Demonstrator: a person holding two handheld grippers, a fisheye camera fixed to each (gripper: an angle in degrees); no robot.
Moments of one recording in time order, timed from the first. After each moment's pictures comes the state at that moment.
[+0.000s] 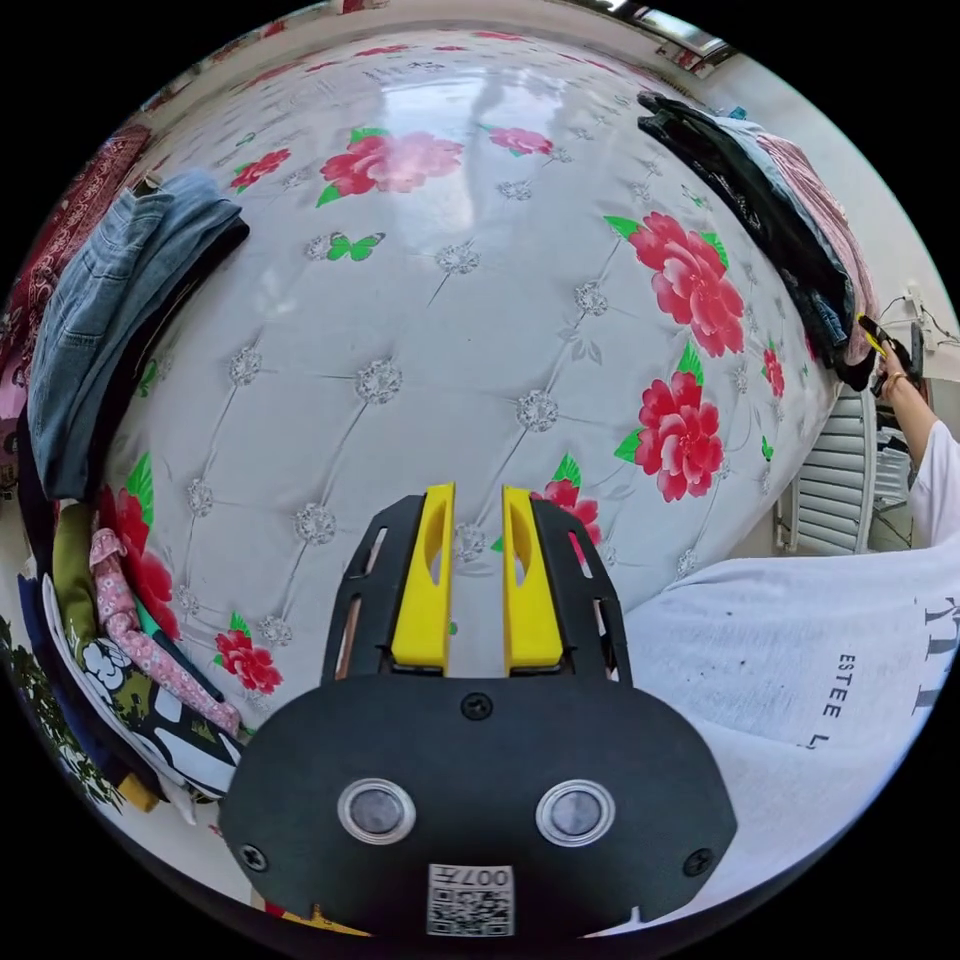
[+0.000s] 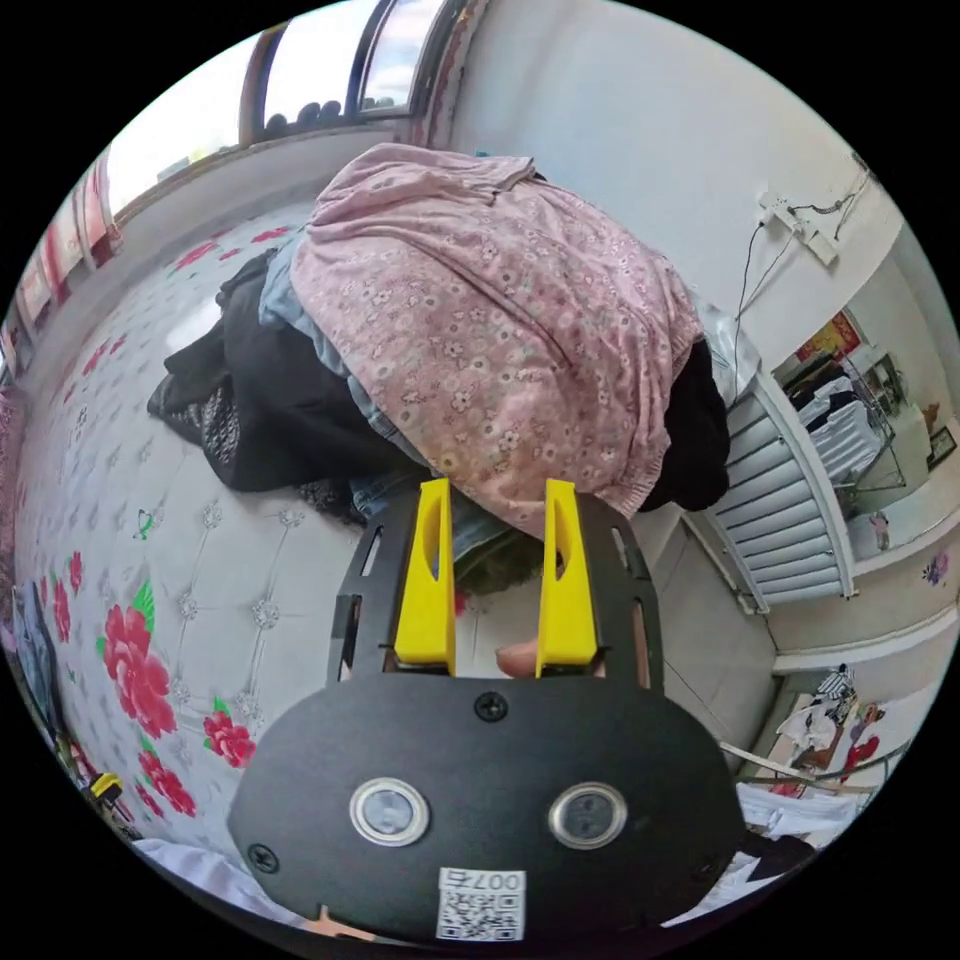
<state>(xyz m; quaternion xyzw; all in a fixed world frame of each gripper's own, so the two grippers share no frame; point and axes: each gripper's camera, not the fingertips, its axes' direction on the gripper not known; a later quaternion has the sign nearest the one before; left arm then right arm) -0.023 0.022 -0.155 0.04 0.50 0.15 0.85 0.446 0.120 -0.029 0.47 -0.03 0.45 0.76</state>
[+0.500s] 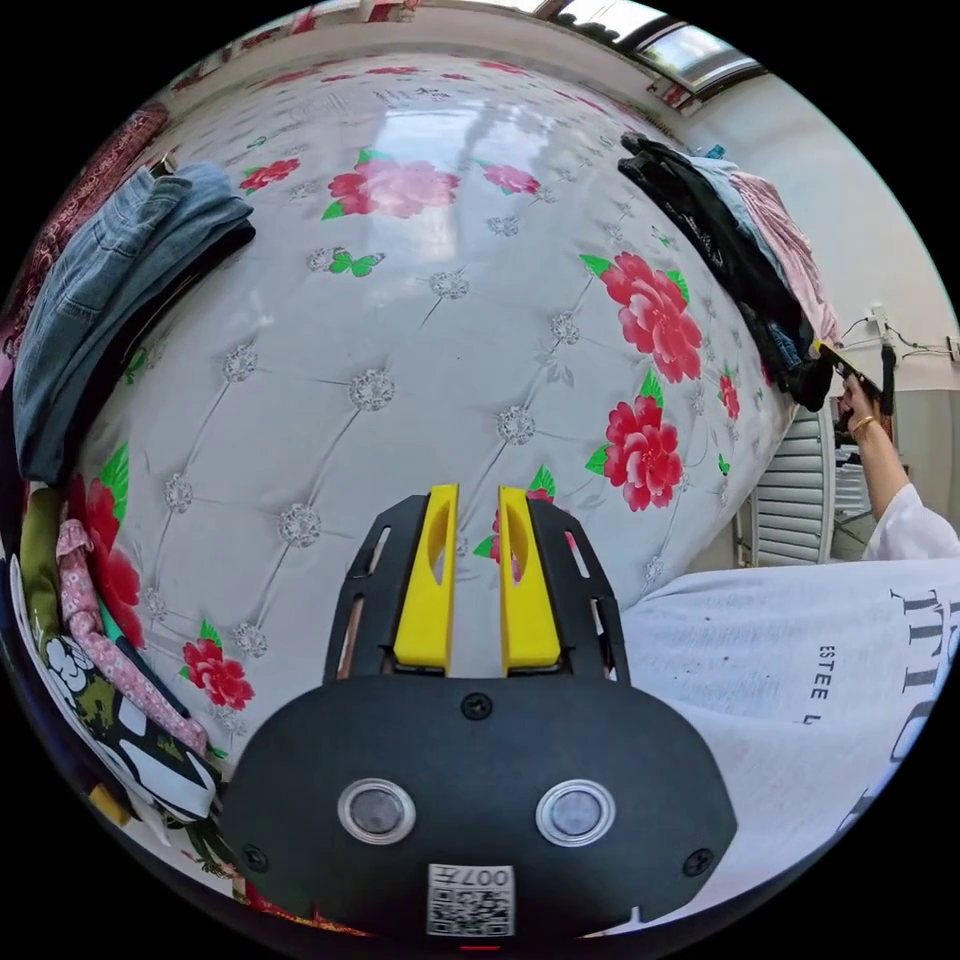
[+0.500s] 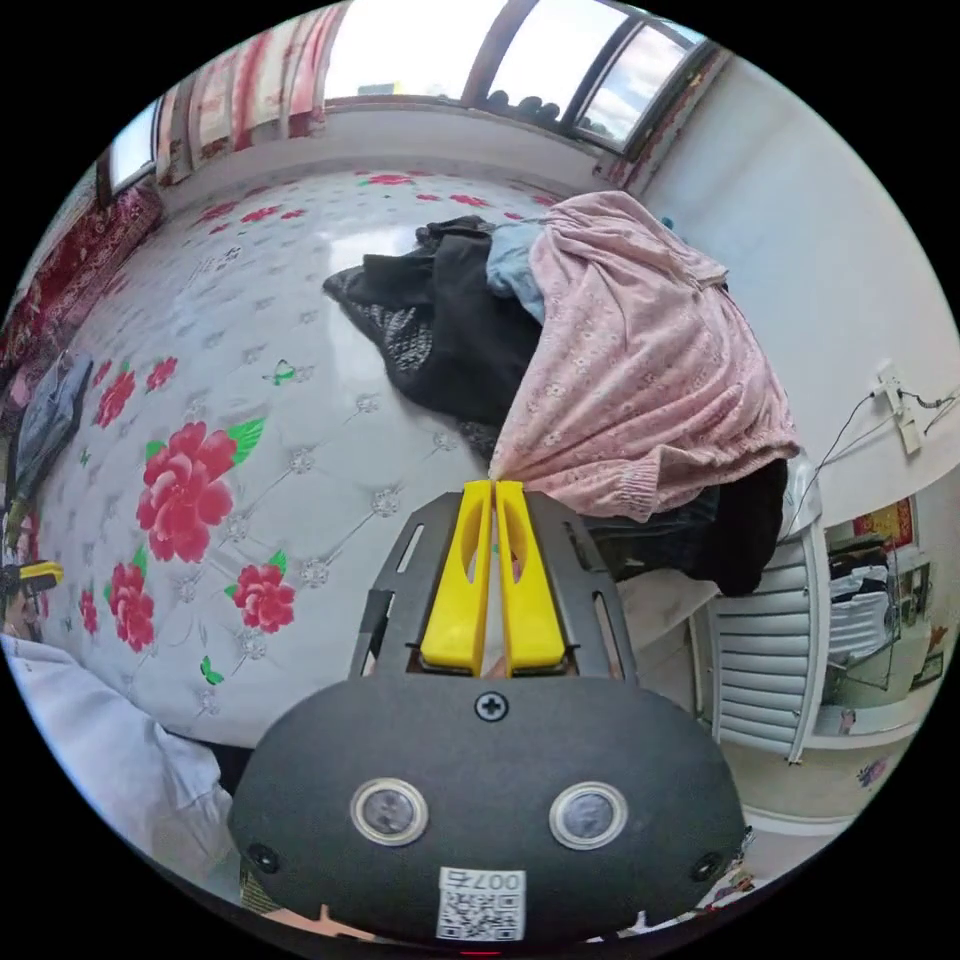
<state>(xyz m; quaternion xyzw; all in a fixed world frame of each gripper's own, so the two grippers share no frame) -0.069 0.026 -0.111 0.08 0.57 0.11 0.81 0.315 0.109 -0.072 0.52 0.05 0.23 0.82</state>
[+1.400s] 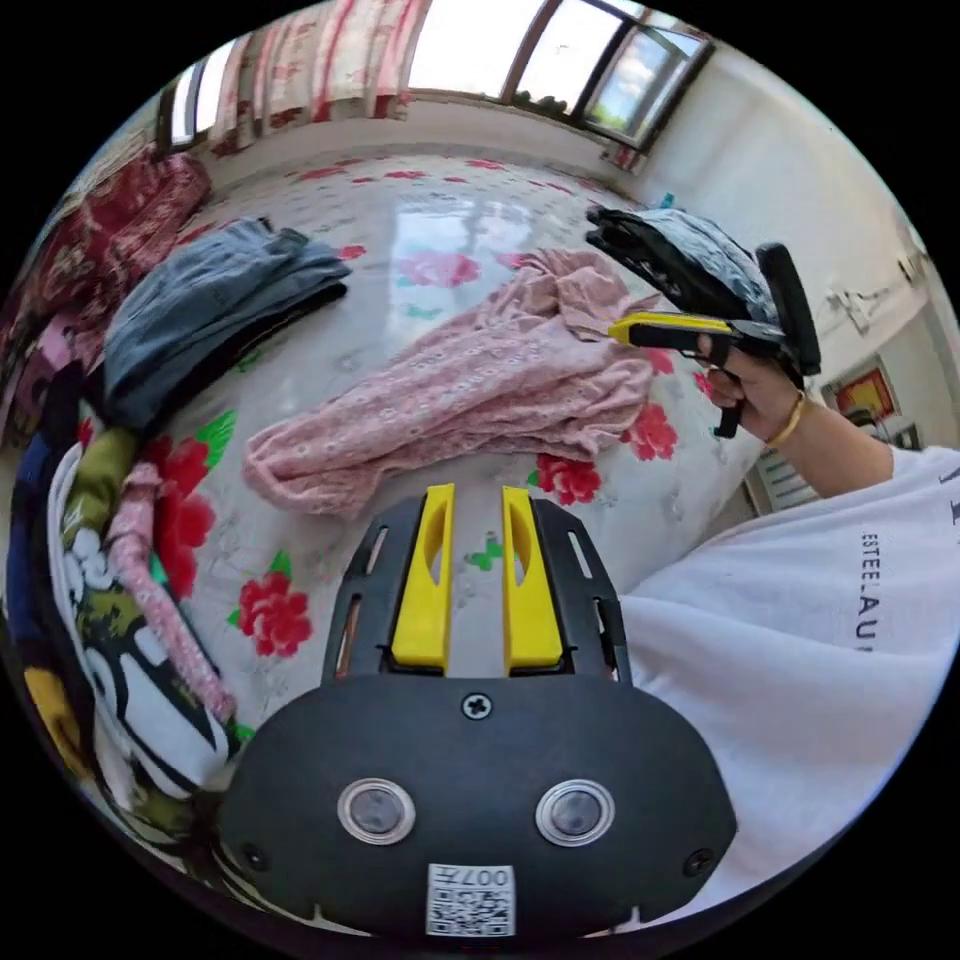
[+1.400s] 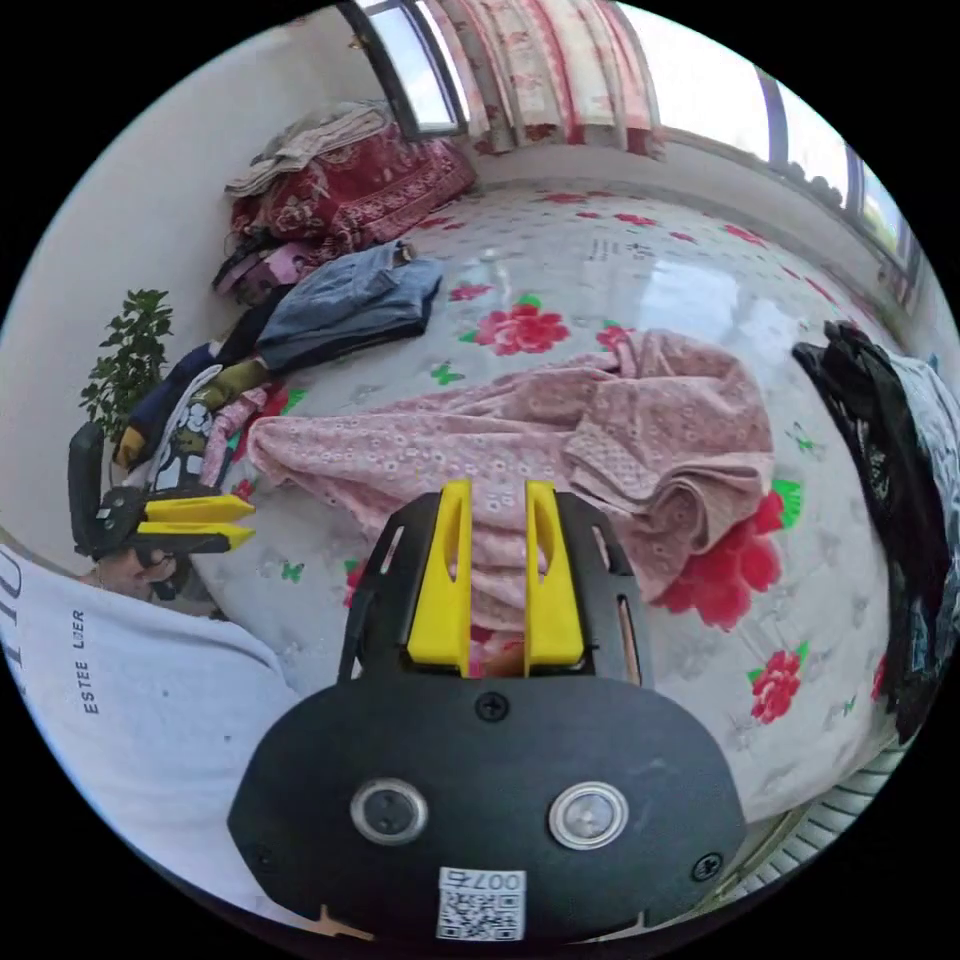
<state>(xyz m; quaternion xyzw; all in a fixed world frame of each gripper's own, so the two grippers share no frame) -0.111 0.116 -0.058 0.24 0.54 0.10 0.80 -0.008 -0.002 -0.090 0.57 -0.08 -0.05 0.81</state>
